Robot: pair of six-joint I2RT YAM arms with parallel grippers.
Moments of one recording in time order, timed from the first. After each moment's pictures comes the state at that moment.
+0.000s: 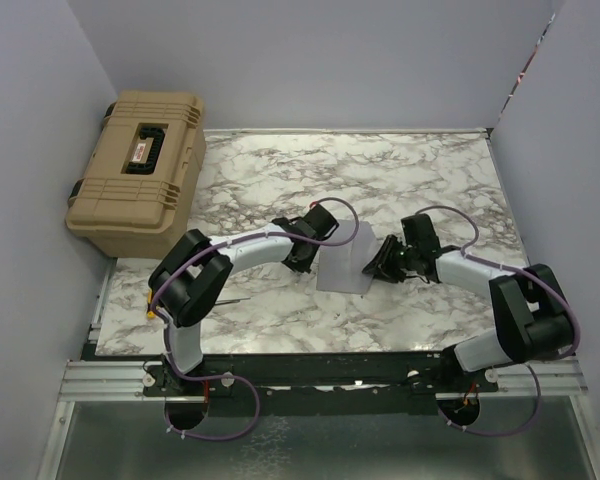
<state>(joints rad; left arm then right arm) -0.81 1.85 1.20 -0.54 -0.22 -0.29 0.31 1.44 0.59 -0.11 -0.28 0.80</state>
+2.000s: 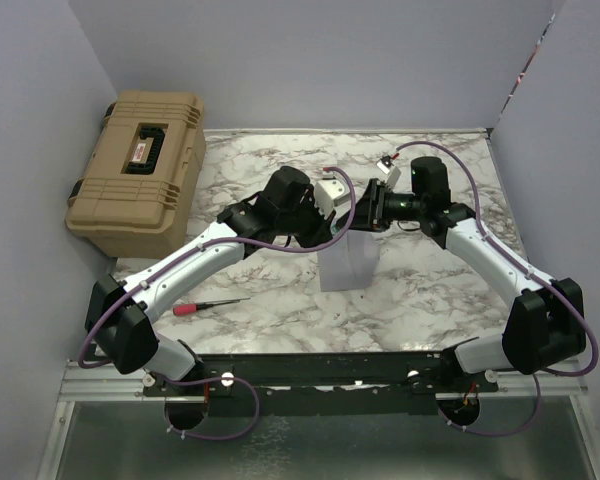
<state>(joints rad) -0.77 1.45 1.28 -0.45 0.32 0.10 0.32 1.40 1.03 -0.17 -0.84 0.67</state>
